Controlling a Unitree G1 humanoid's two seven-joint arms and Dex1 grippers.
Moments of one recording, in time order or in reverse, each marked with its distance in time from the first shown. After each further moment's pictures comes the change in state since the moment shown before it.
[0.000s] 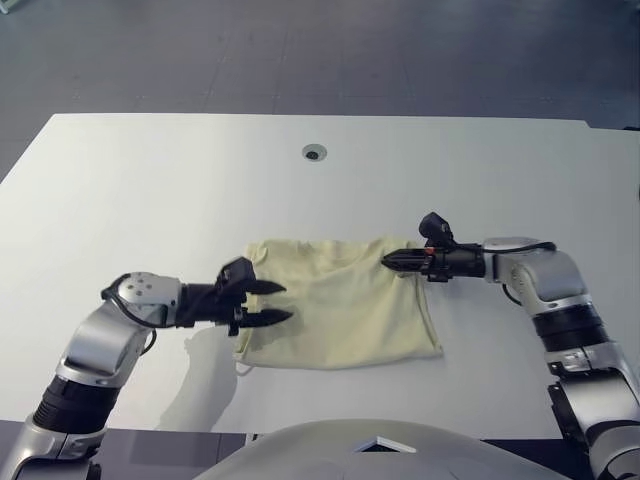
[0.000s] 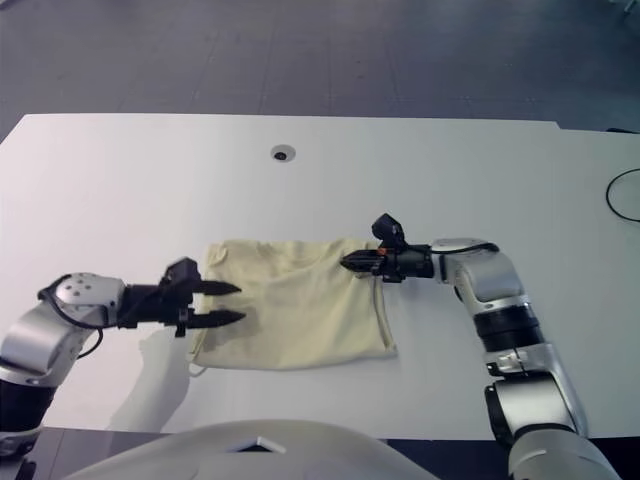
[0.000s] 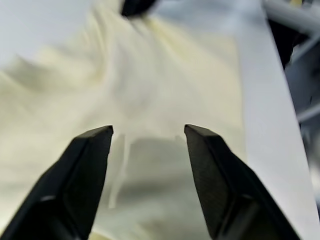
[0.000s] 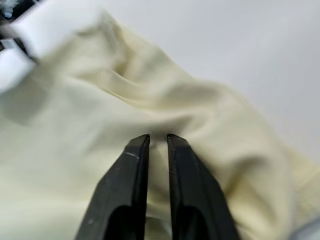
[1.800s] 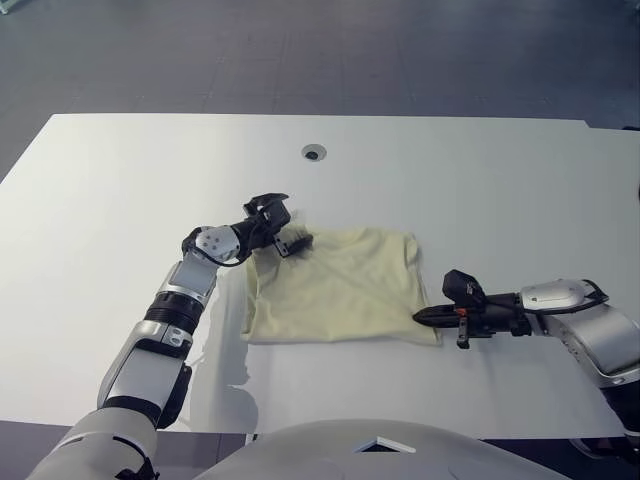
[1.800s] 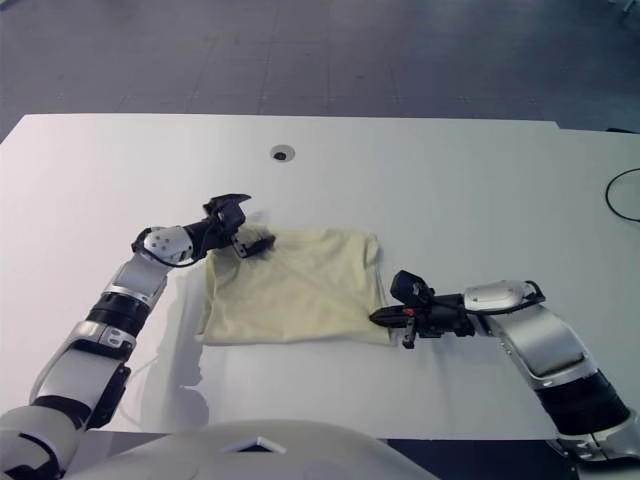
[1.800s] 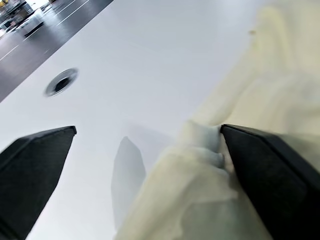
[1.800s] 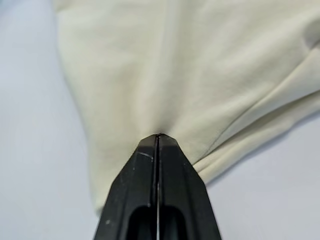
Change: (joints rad) left arm -0.495 -0.352 -0.112 0.810 0.361 -0.690 0.377; right arm 0.384 -0.310 -0.052 -0.595 0.097 0.083 0.011
